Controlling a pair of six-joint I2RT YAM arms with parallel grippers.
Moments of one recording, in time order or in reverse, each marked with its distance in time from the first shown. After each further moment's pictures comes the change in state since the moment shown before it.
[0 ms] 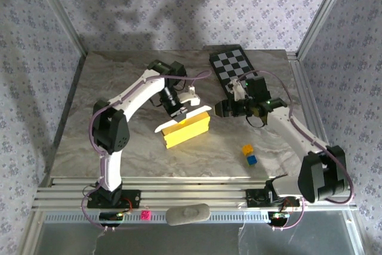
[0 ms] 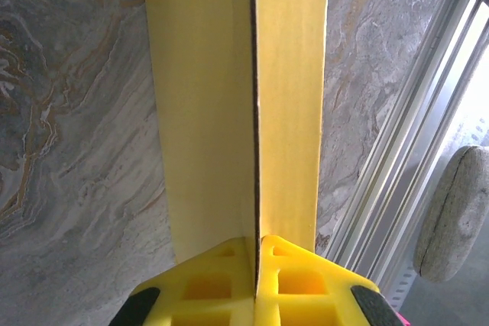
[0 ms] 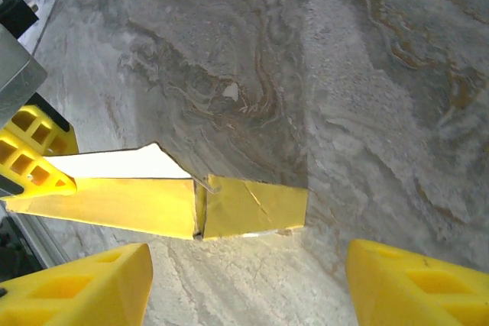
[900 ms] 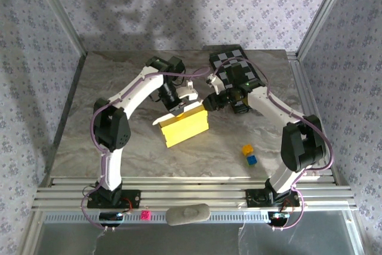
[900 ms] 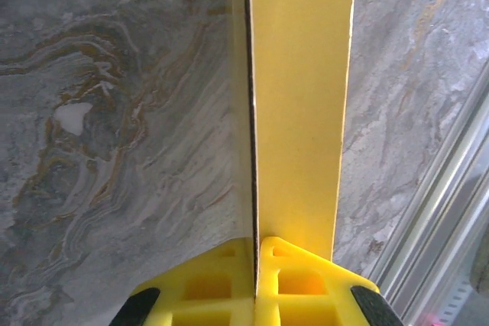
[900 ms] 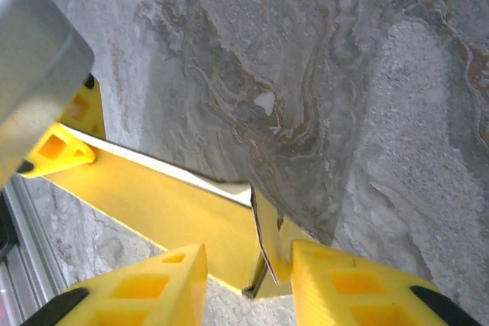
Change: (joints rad) left arm 0.028 0.028 0.055 0.035 -0.110 0.010; right arm 0.096 0.293 0.292 -0.130 -0.015 -0.245
